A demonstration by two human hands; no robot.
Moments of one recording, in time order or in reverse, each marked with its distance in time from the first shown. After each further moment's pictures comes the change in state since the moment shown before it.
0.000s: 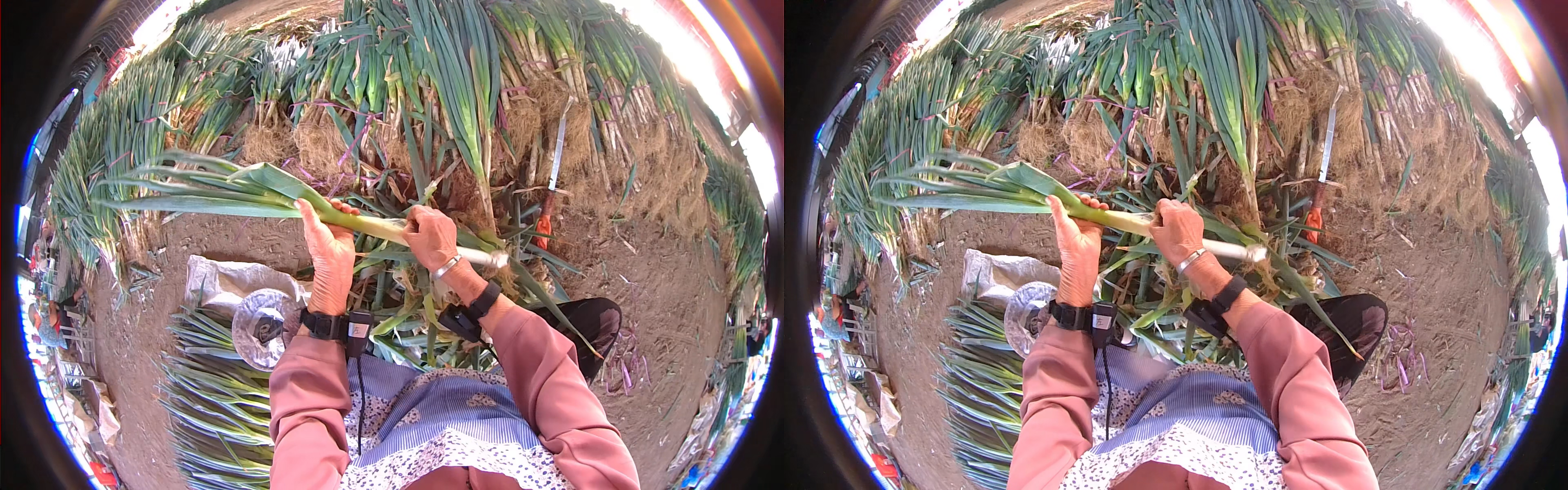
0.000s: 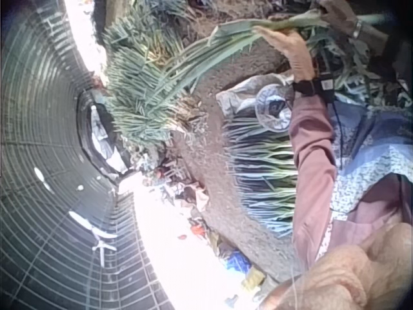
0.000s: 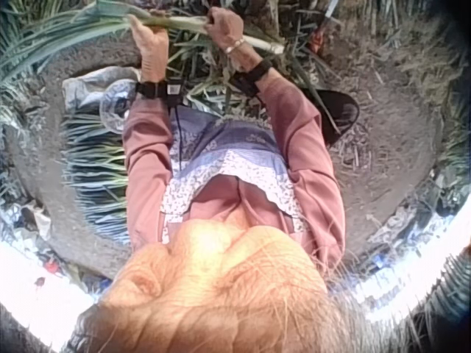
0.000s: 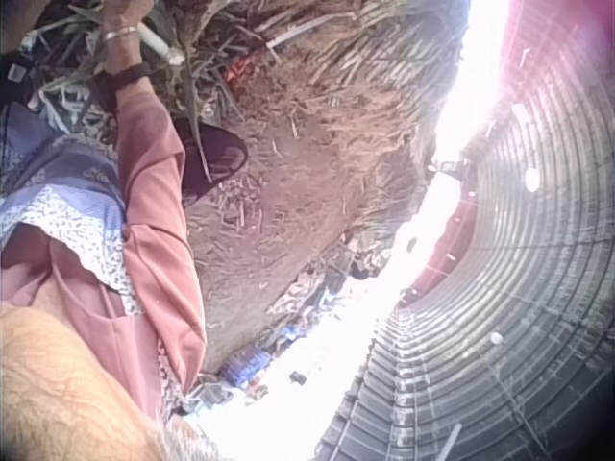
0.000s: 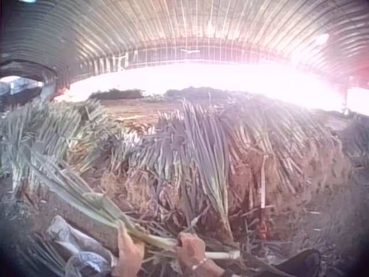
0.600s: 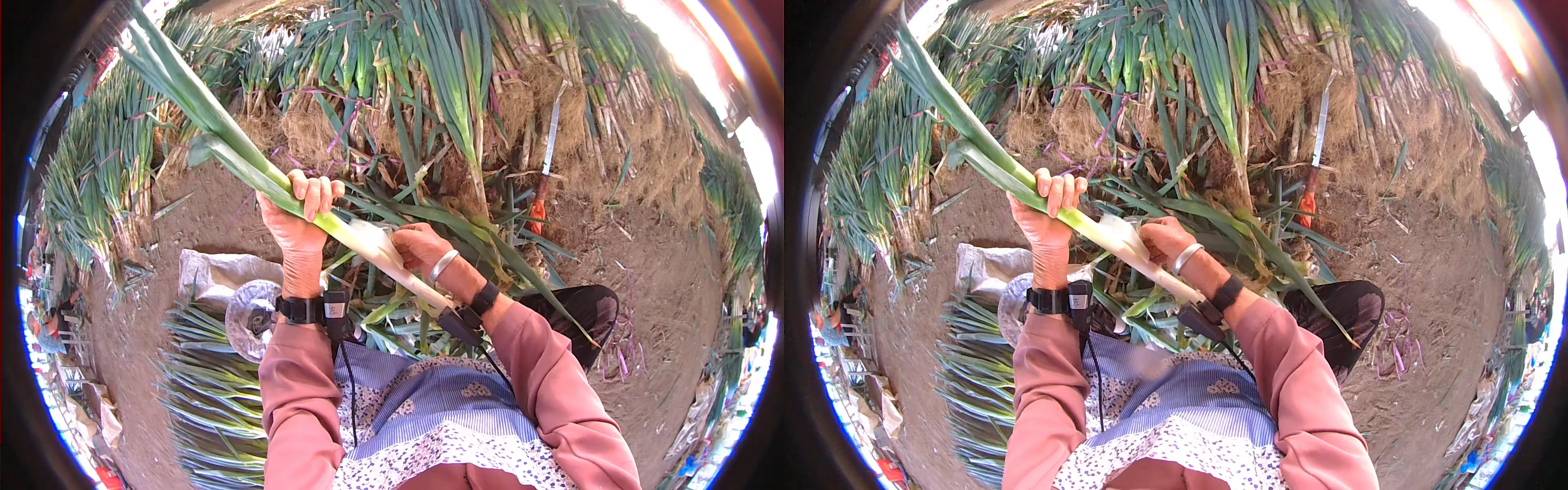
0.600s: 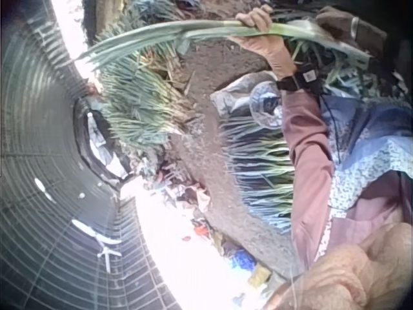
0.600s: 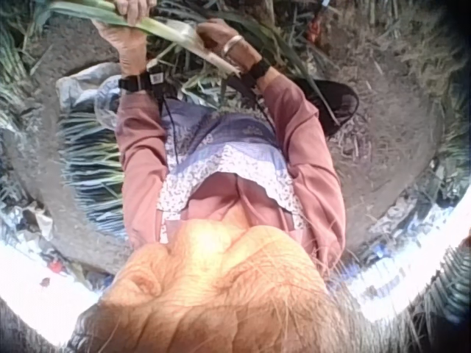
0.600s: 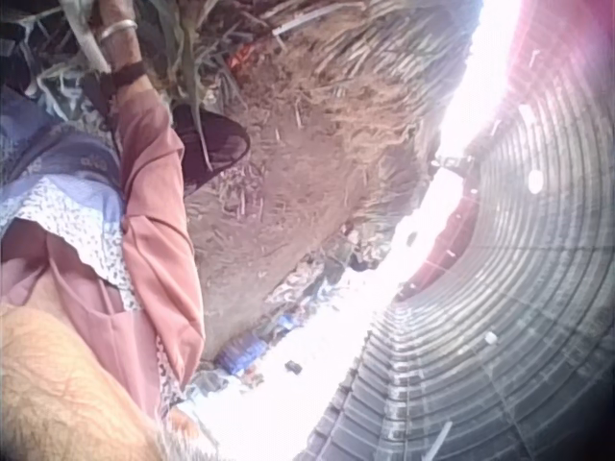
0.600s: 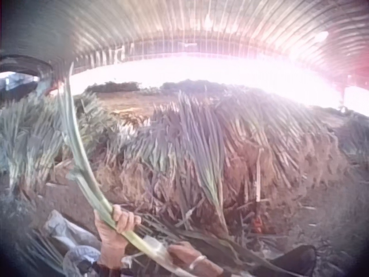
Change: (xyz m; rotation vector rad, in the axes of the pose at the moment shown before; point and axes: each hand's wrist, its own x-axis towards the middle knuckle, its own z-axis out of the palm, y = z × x) left_hand 0.007 0.031 0.027 -0.027 -0.797 -0.071; right_hand -0.031 0.001 -0.018 1.117 -0.582 0.680
